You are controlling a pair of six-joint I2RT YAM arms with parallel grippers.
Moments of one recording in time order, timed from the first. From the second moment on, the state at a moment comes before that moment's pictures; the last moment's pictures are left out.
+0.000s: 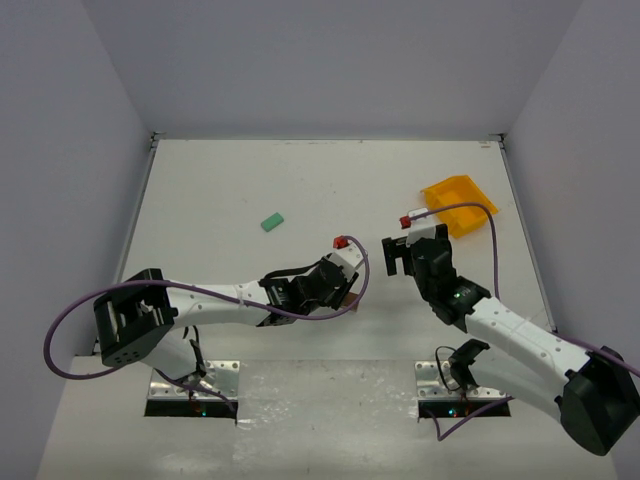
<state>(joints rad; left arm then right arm) -1.11 1.47 0.77 0.08 -0.36 -0.24 0.62 0.93 0.40 0.06 0.48 0.04</state>
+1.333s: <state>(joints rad) -1.11 1.47 0.77 0.06 -0.36 -0.25 0.62 0.95 0.41 0.06 0.47 0.04</state>
